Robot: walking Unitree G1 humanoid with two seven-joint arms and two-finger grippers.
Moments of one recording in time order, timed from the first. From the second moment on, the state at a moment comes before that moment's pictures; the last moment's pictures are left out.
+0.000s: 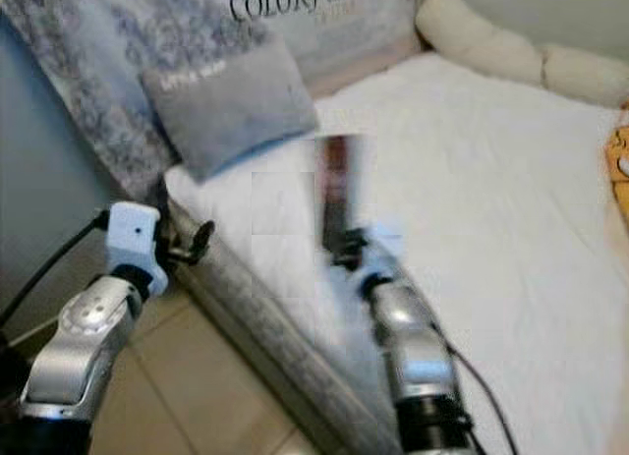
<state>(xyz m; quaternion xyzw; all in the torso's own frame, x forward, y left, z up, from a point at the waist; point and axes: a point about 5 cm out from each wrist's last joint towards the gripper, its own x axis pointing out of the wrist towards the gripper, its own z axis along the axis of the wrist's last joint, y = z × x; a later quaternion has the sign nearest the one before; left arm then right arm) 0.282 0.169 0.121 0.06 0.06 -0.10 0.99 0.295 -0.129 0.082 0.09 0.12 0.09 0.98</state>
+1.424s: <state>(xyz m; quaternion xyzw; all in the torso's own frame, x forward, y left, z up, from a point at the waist) 0.287 0.178 0.122 0.06 0.05 -0.08 0.99 0.287 -0.133 0.086 0.11 0.12 0.08 0.98</state>
